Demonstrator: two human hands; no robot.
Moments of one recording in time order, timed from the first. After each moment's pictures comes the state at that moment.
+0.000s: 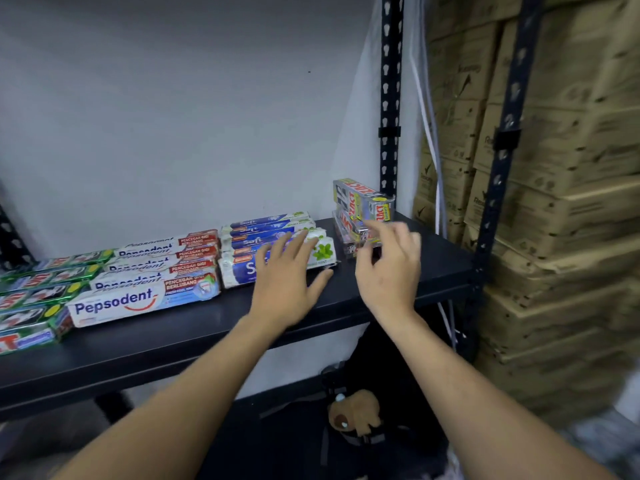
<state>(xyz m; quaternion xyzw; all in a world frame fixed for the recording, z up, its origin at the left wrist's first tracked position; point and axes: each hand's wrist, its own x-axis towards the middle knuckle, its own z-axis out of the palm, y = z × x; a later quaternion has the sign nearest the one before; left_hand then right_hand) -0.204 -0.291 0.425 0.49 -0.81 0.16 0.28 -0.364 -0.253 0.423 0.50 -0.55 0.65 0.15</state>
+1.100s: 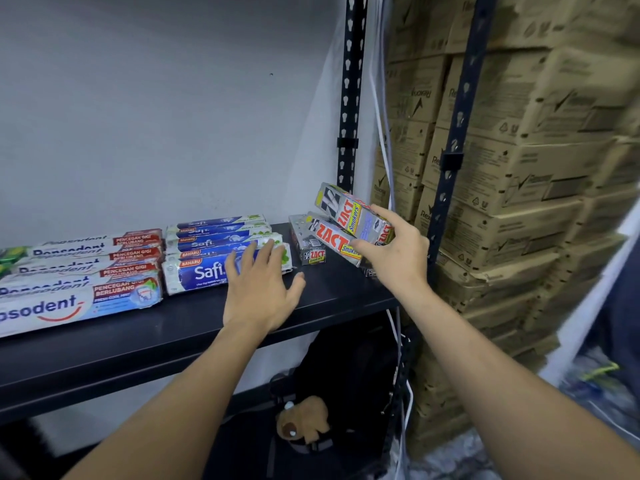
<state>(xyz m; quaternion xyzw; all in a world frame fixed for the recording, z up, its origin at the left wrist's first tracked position) -0.238 -0.287 0.423 0.55 -0.79 0.11 0.24 -0.445 -0.233 0.463 0.51 -0.62 0.59 -0.01</state>
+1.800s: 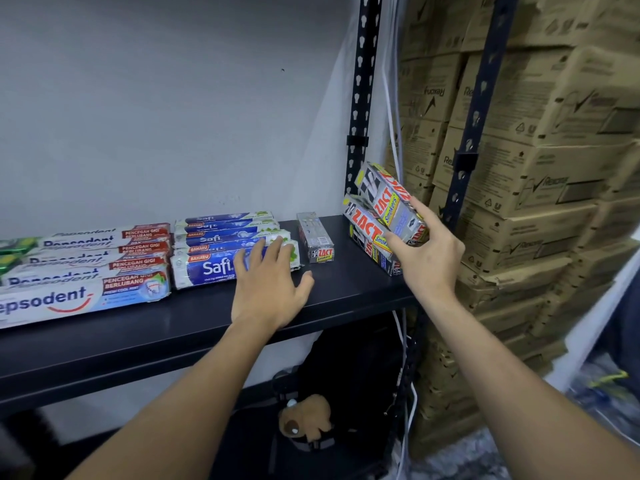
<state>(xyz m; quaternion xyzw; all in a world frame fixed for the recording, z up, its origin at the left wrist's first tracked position) -0.239 -0.289 0.421 0.55 -0.79 0.11 0.24 -0.462 -0.227 0.458 0.48 -0.60 0.63 0.08</state>
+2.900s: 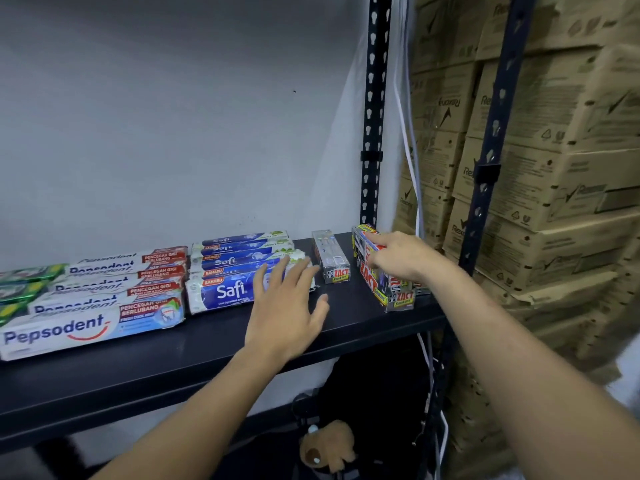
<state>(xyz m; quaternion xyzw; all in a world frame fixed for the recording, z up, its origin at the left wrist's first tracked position) -0.235 -0.290 0.418 0.48 -0.82 0.12 0.29 -0.448 -0.275 0.506 0.62 -0.74 0.22 -0.13</state>
